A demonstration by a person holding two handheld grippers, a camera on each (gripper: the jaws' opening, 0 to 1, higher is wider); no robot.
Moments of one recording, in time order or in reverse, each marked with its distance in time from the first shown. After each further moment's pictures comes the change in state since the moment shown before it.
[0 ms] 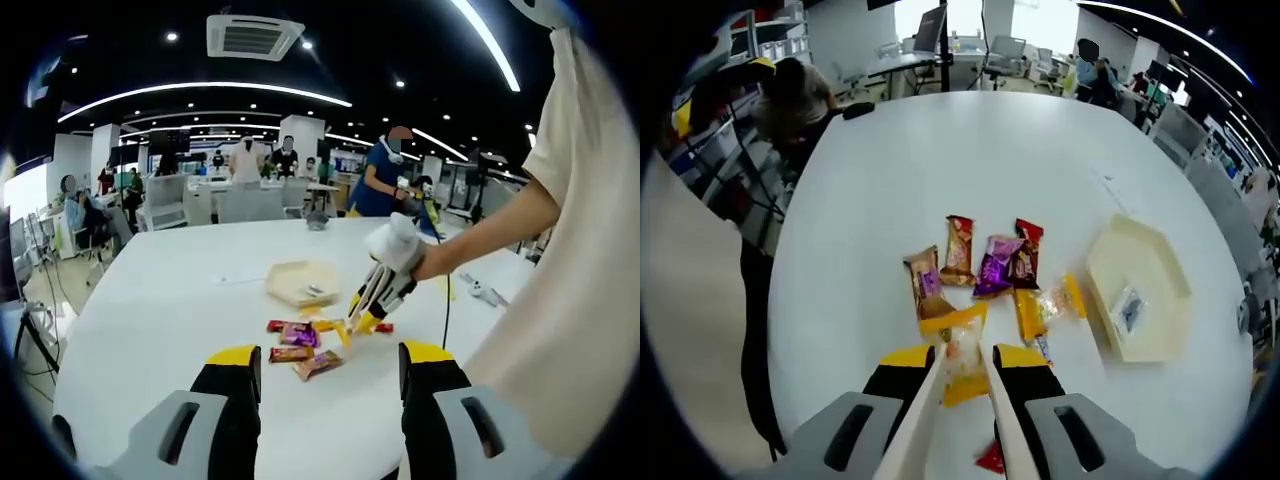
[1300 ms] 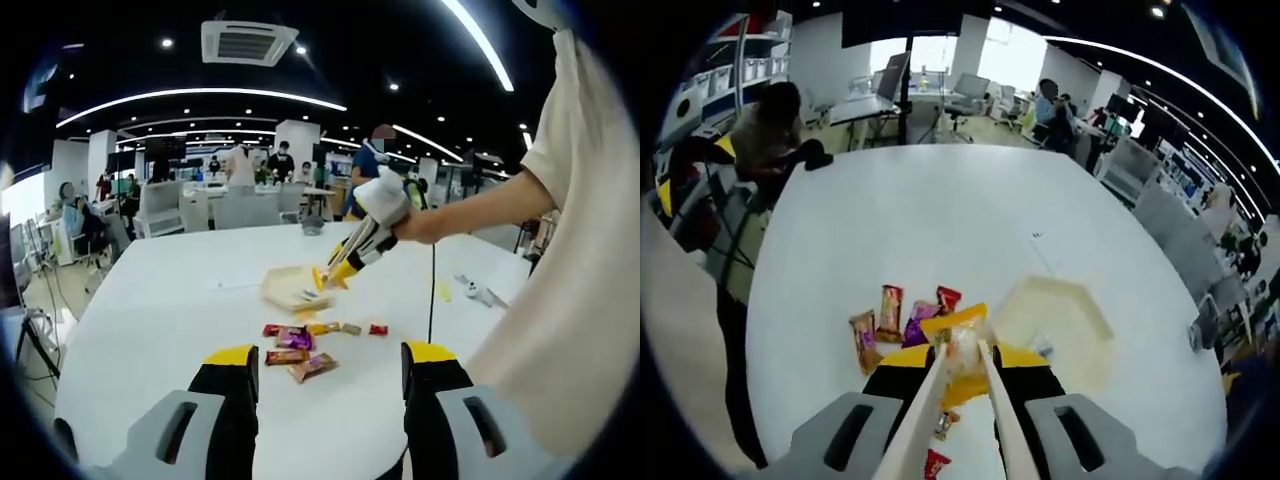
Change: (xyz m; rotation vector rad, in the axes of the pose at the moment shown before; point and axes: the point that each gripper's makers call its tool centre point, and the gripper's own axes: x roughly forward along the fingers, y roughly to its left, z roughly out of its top) left arm -0.008 -0.009 0.006 0.019 -0.018 -0.012; right arm -0.063 -0.071 0.063 0.011 -0.162 -0.197
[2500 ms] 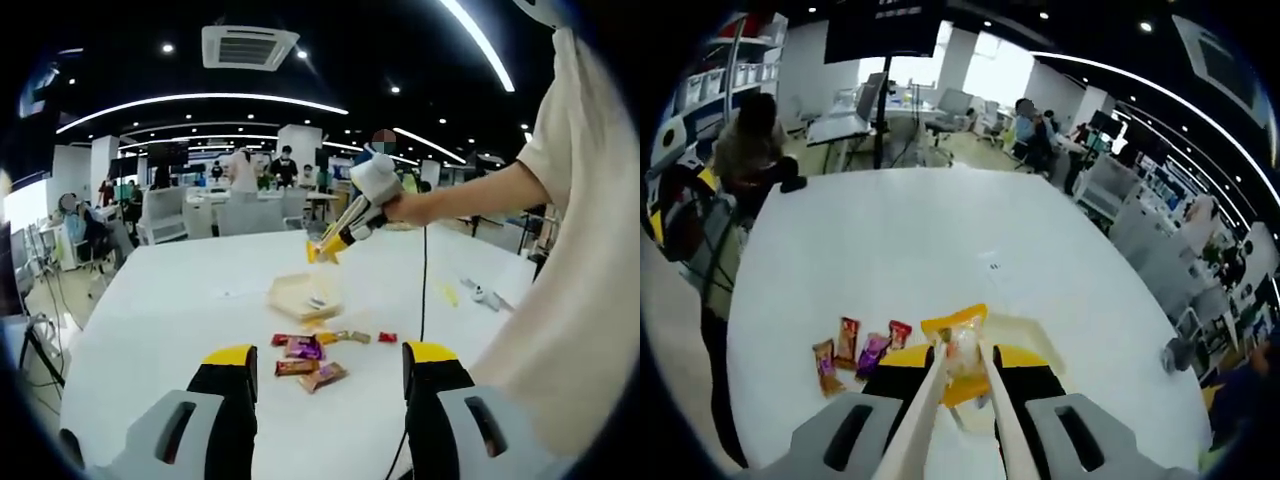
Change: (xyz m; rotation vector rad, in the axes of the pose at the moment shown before) left arm 0.008 0.013 0.013 0.013 -0.018 0.014; right arm -0.012 -0.056 0.046 -0.018 -0.061 -0.083
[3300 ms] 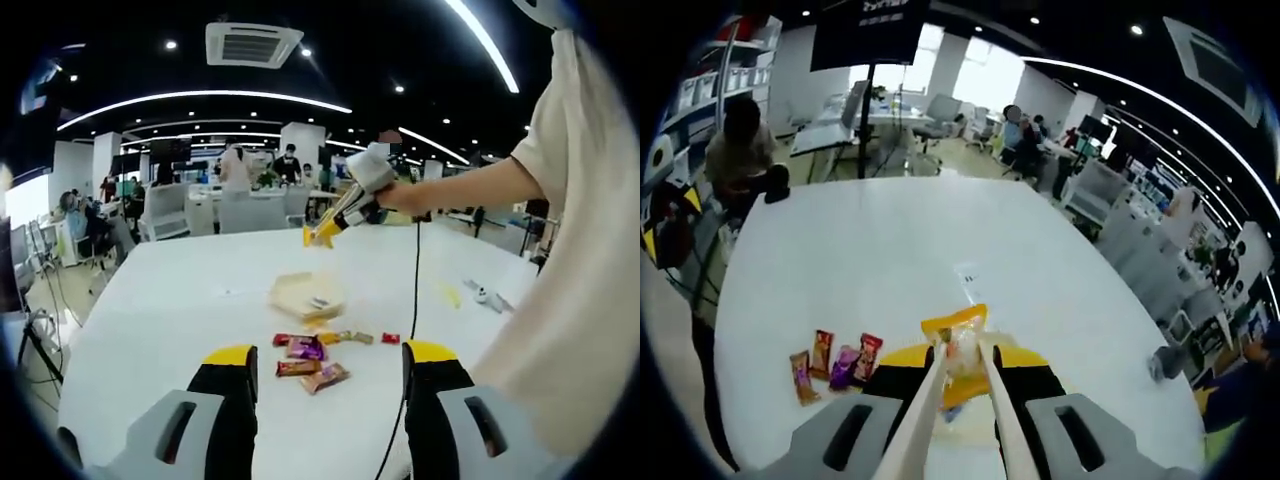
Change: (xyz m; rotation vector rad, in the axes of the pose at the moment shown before) left arm 0.008 0.003 -0.001 -0.014 0.007 0.007; right arm 0.006 -0.044 0.016 0.014 -0.028 -0.042
